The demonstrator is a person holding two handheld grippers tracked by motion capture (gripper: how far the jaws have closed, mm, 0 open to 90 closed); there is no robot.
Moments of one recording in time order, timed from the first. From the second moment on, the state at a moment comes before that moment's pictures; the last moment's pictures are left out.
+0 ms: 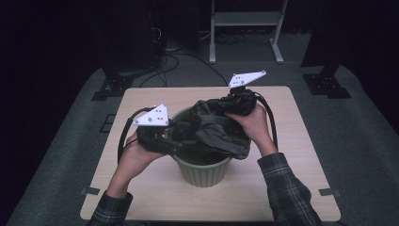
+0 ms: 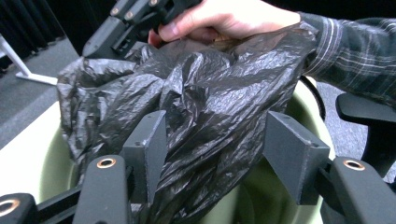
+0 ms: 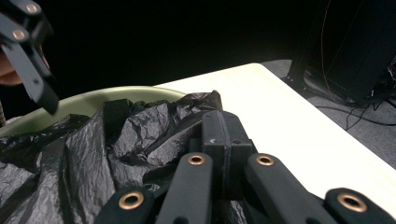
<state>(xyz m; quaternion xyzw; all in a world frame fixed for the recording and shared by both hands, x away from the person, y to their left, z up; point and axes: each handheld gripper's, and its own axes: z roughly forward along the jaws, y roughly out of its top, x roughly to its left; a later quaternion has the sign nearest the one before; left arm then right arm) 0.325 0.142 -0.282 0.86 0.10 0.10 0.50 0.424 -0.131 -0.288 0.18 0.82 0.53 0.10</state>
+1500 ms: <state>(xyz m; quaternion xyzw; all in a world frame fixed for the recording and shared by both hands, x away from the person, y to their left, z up) 0.347 0.153 -0.295 0.85 0.19 0.09 0.48 0.318 -0.248 -0.309 0.22 0.79 0.56 0.12</state>
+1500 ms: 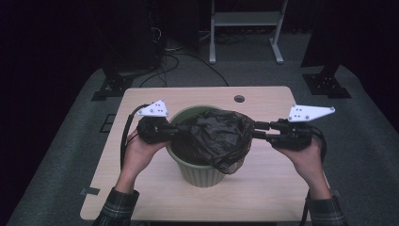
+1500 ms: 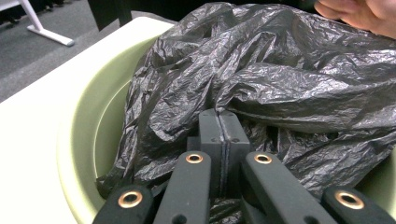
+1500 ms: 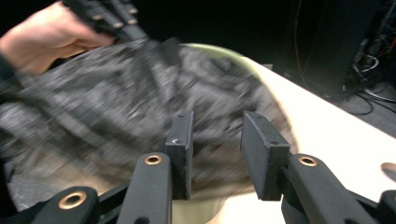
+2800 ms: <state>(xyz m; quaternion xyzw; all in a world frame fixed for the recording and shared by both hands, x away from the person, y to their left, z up) 0.343 0.216 -0.282 0.81 0.24 0.11 0.52 0.289 -0.249 -0.347 0.22 0.80 0.55 0.12</state>
